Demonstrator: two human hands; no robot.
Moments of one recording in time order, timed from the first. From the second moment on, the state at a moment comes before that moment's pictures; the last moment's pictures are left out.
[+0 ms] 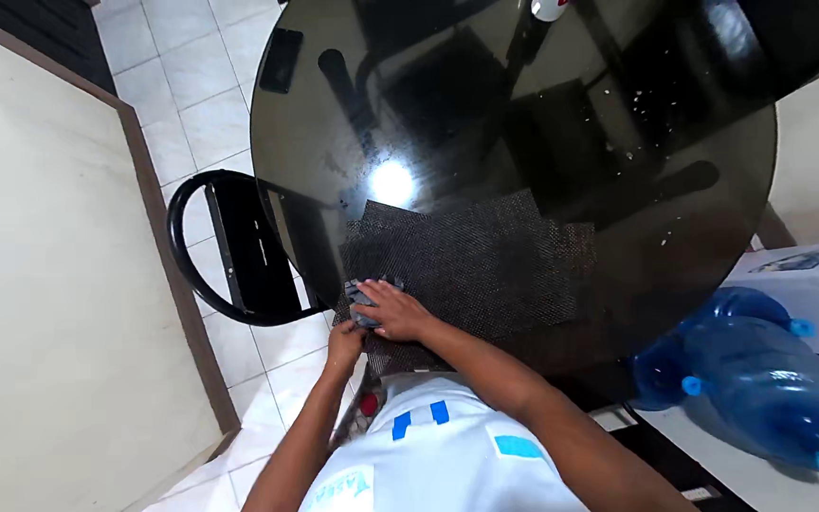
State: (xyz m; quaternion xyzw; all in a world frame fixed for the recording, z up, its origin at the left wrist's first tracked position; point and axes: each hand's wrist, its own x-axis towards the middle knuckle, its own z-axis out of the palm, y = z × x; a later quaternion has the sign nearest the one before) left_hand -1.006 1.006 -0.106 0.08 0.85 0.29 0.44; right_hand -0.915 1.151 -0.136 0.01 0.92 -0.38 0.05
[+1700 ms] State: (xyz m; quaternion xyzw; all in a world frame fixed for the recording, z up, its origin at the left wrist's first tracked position) left_hand -0.914 1.187 0.214 0.88 0.34 0.32 -0.04; right_hand -0.557 1.339 -0.069 0.51 0.29 -0.43 -0.68
